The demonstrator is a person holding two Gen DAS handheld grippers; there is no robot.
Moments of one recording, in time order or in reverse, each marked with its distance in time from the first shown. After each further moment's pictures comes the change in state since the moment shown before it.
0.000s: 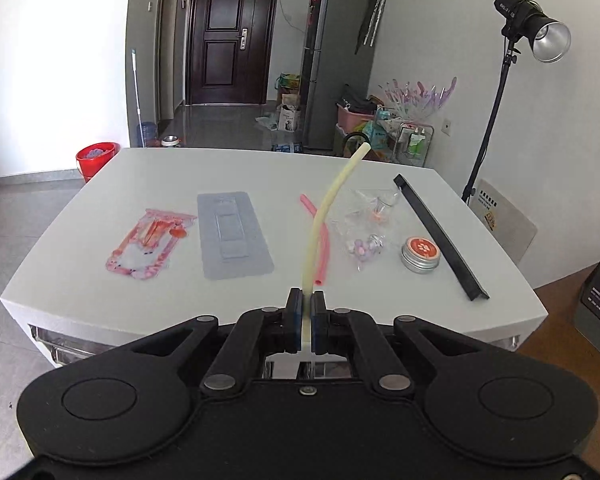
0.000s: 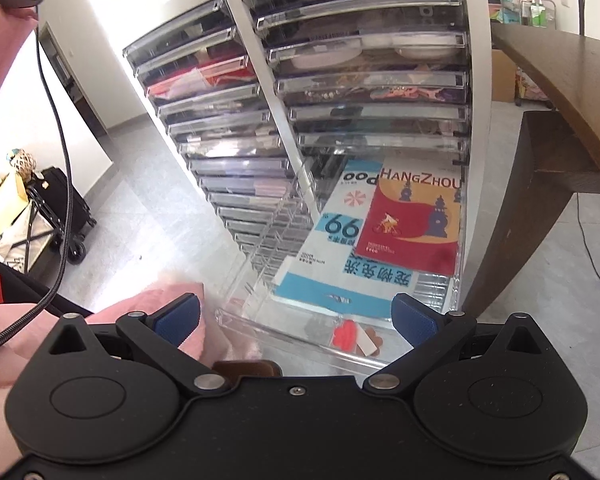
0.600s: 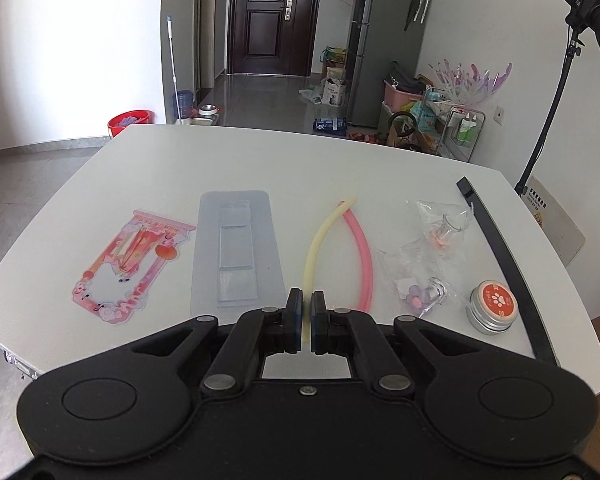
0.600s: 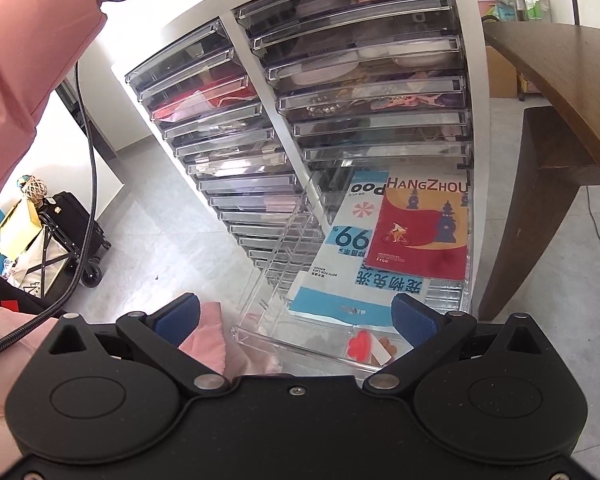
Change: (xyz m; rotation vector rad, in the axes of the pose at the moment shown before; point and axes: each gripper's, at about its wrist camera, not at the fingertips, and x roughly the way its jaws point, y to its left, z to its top) left arm 0.079 0.005 0.029 -0.073 0.087 0.118; right arm -0.002 -0.005 0.004 0.051 -0.030 0.039
